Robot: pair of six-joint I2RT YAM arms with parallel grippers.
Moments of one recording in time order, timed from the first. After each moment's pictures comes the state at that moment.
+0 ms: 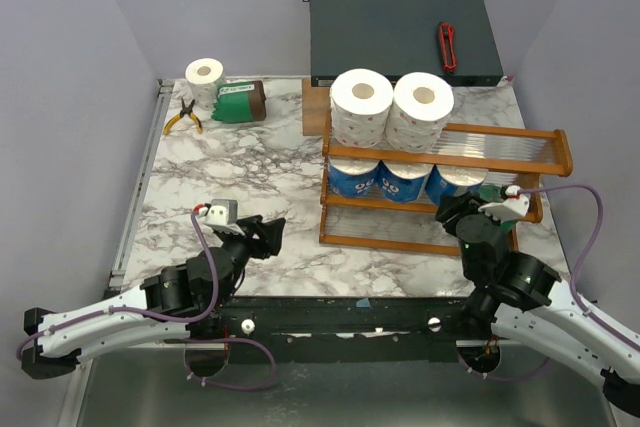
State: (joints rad) left arm -1.27 0.32 0.42 -0.25 -0.89 -0.57; right arm 0.89 0.48 0.57 -0.54 1.01 0.87
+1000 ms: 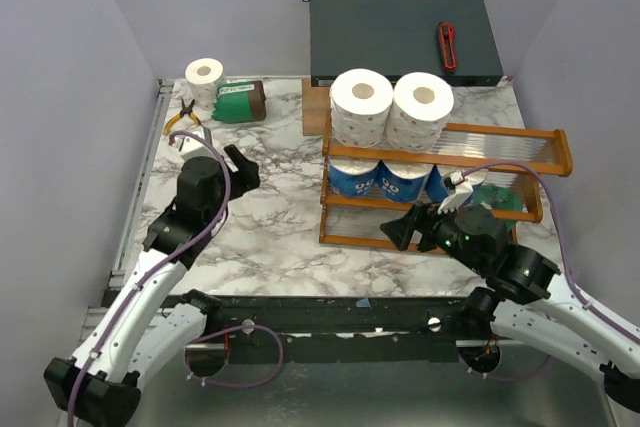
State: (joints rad) left arm -0.48 0.75 0.79 -0.38 -0.35 -0.59; right arm 0.89 0.56 0.65 -0.48 0.25 0.66
